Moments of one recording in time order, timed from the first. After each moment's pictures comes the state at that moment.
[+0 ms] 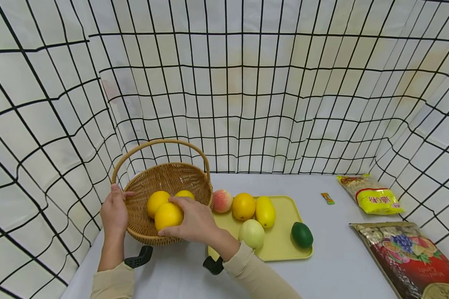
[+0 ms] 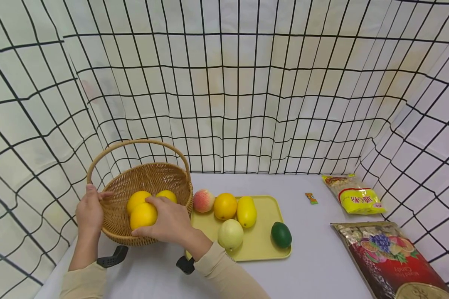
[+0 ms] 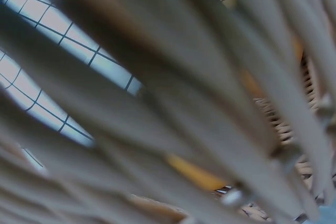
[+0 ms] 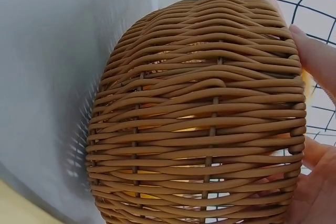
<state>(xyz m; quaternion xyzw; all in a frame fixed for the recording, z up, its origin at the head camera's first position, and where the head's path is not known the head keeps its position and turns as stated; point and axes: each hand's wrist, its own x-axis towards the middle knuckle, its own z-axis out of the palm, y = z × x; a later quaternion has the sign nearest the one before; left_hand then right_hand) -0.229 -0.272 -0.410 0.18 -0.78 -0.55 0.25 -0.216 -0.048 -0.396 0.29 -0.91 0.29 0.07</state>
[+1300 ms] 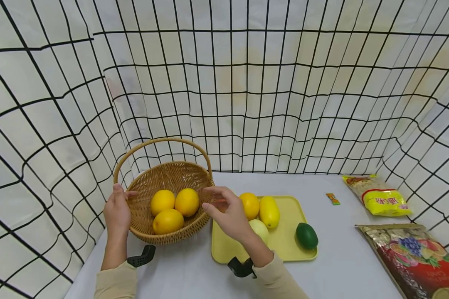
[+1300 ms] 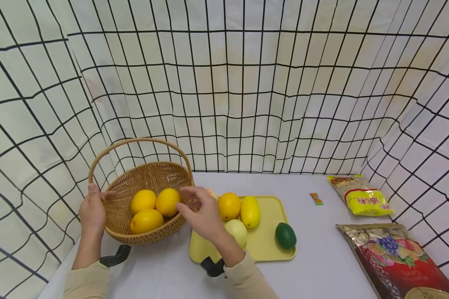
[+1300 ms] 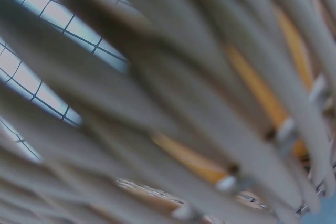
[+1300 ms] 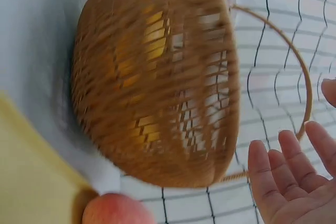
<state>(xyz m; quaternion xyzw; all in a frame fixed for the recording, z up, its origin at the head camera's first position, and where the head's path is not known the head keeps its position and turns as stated) -0.227 -0.274 -0.411 0.19 -0.77 -0.56 0.24 -0.213 0.020 -0.393 0.26 -0.72 0.63 0.09</state>
